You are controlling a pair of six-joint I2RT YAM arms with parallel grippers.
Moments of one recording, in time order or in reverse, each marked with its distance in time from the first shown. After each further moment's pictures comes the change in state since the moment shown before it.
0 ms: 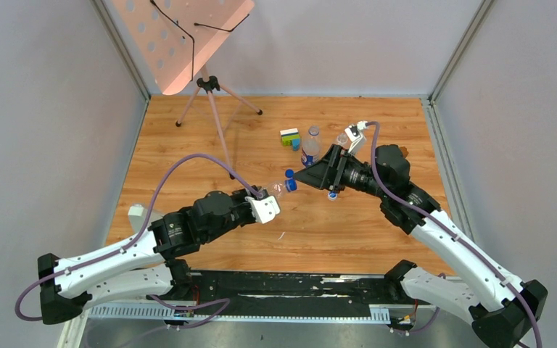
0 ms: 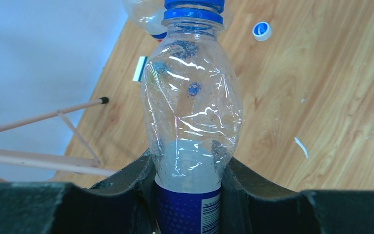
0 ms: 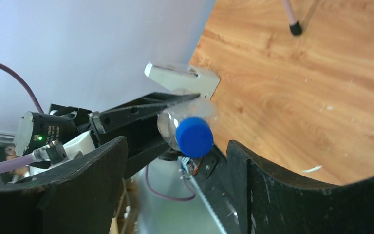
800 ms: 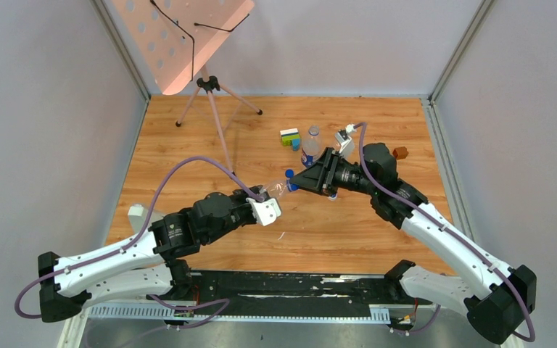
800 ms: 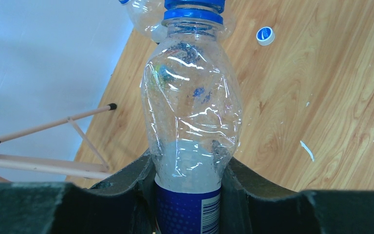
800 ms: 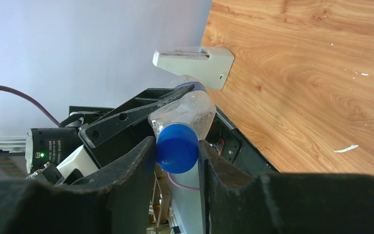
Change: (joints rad) left arm -0.026 -0.003 0.000 0.036 -0.031 0.046; right arm 0.000 0.085 -0.032 0.030 -0.080 0.192
